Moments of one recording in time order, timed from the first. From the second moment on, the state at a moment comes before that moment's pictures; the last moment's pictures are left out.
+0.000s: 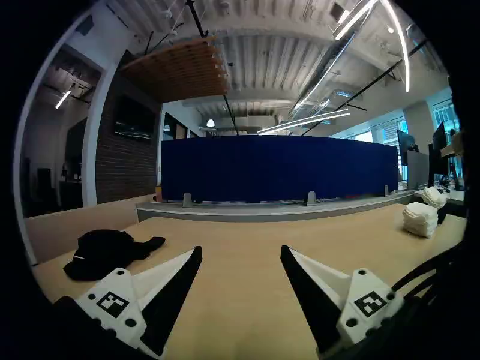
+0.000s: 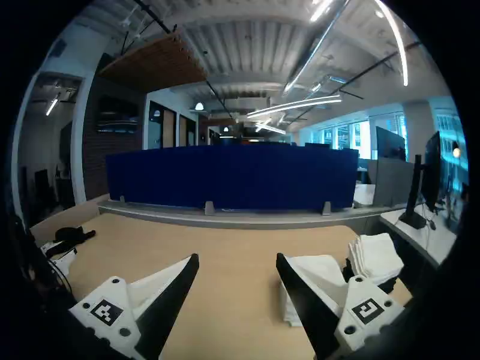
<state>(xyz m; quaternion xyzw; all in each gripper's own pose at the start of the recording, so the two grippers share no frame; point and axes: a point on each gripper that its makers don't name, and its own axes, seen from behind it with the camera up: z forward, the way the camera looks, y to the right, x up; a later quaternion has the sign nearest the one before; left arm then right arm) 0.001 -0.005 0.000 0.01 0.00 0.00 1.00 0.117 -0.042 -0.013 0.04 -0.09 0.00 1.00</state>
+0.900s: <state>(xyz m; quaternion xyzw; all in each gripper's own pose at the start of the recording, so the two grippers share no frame) 0.000 -0.005 0.001 0.01 0.00 0.00 1.00 0.034 0.044 -0.010 -0.04 -0.01 0.08 1.00</state>
